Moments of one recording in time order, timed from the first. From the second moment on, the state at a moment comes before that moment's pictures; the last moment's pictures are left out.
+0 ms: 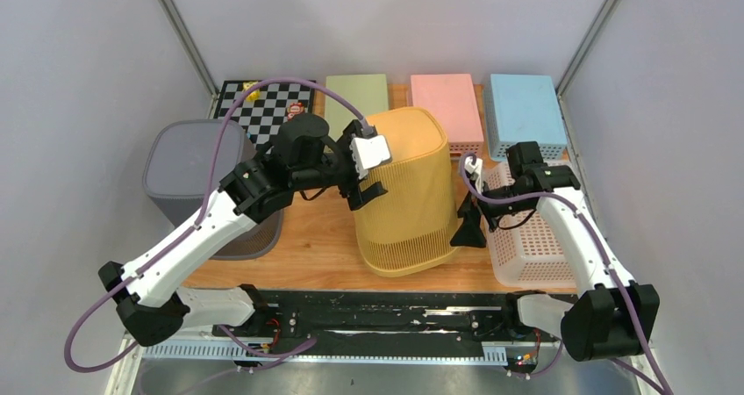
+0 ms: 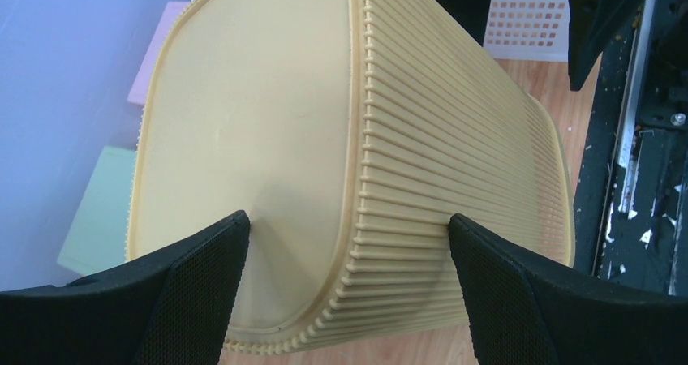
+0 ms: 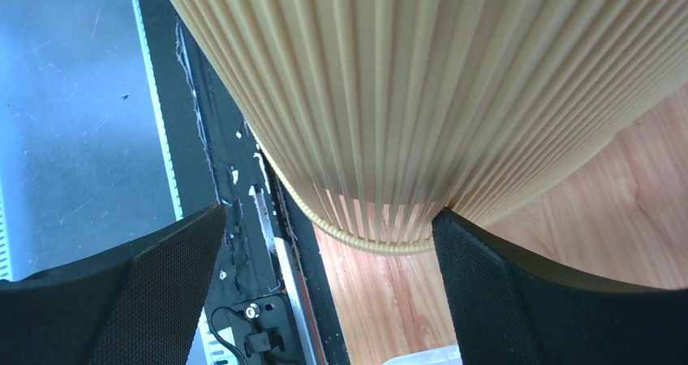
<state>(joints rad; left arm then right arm) -0.83 1.21 1.40 -0.58 0.27 0.42 0.11 1.16 1.02 -1.16 -0.96 -0.84</state>
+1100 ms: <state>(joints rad) -0.84 1.05 1.18 -0.60 0.16 0.64 0.28 1.11 0.96 -1.23 -1.02 -0.97</state>
